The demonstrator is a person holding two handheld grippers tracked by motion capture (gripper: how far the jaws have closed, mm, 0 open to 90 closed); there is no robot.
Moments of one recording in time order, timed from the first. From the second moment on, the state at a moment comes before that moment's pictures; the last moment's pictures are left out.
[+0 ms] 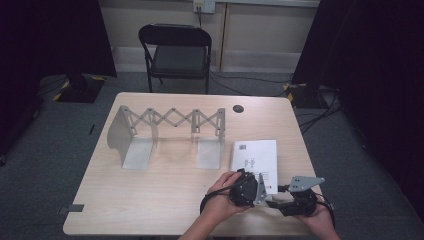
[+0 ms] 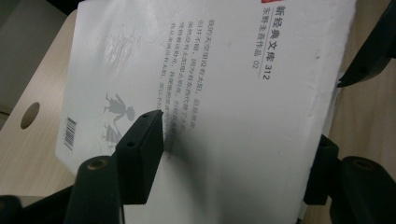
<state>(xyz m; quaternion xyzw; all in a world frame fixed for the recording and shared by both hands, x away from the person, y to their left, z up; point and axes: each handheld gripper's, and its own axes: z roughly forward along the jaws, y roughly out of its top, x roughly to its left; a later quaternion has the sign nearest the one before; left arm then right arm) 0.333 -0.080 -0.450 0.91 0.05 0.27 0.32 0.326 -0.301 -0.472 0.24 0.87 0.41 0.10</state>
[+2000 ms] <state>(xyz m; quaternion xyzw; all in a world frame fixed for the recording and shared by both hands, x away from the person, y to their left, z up) 0.359 -0.065 -0.346 0.94 0.14 0.15 0.26 0.343 -0.329 -0.498 0.26 0.88 0.39 0.12</state>
